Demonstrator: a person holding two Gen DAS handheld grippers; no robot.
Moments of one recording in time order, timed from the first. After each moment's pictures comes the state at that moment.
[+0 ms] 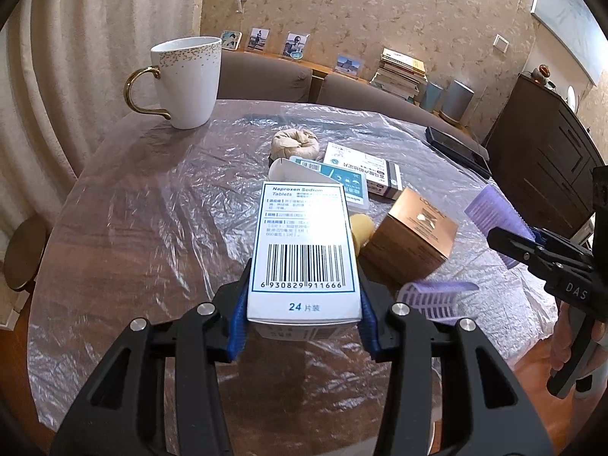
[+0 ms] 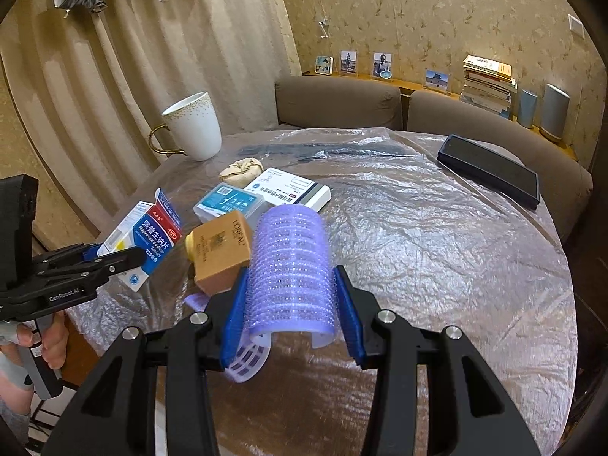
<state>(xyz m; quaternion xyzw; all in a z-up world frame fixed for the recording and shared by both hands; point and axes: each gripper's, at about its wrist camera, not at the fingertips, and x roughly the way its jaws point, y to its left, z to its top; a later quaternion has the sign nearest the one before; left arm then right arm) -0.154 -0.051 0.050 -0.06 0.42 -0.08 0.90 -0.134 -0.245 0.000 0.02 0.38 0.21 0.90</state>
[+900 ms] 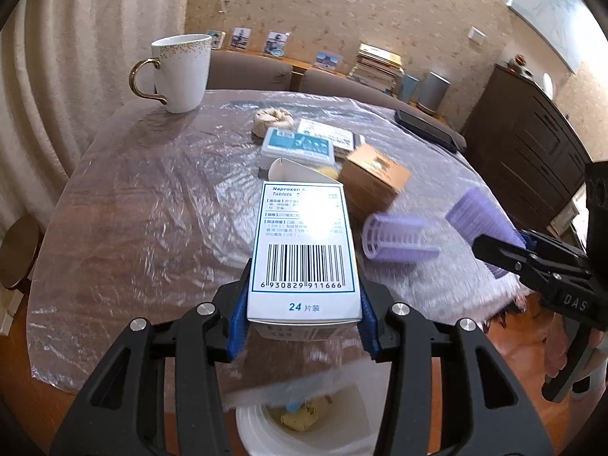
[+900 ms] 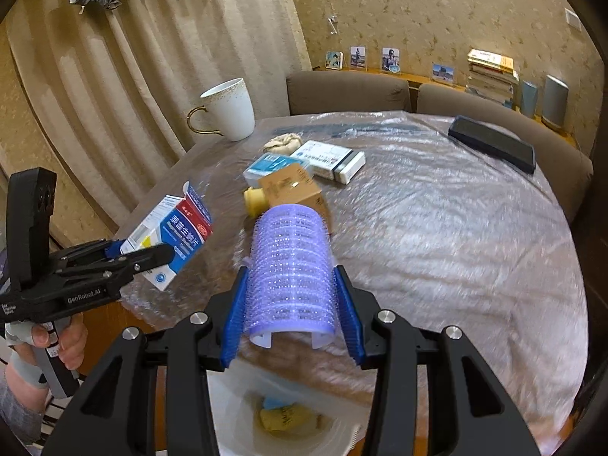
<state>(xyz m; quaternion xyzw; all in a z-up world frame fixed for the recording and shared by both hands) -0.215 -0.047 0.053 -0.05 0.42 -0.13 0.90 -0.213 -0.224 0.000 0.03 0.39 0.22 0.90</state>
